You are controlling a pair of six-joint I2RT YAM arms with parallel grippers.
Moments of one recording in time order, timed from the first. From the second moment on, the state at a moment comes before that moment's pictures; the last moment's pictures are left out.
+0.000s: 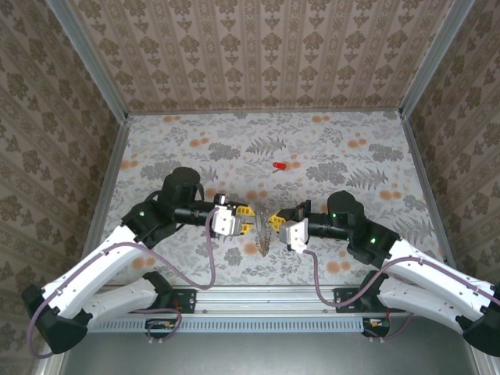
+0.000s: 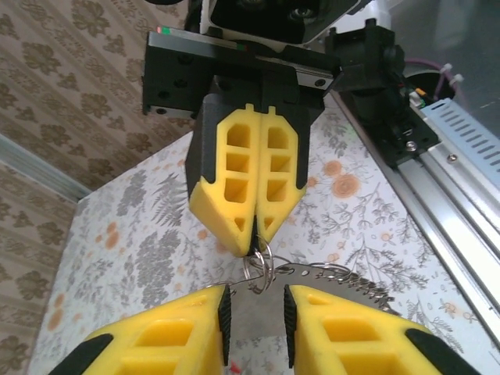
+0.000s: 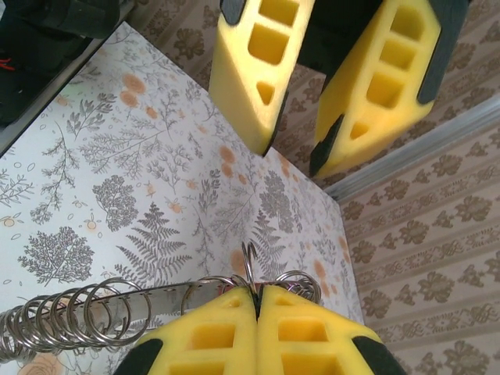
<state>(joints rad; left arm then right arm) -0.81 0.94 0.94 -0.52 0.75 0.91 0.82 0.82 0.64 -0.08 -0.40 -0.99</state>
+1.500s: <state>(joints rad) -0.92 0.99 0.86 -0.33 0.47 0.96 0.81 0.83 0.62 -0.02 -0.37 -0.88</state>
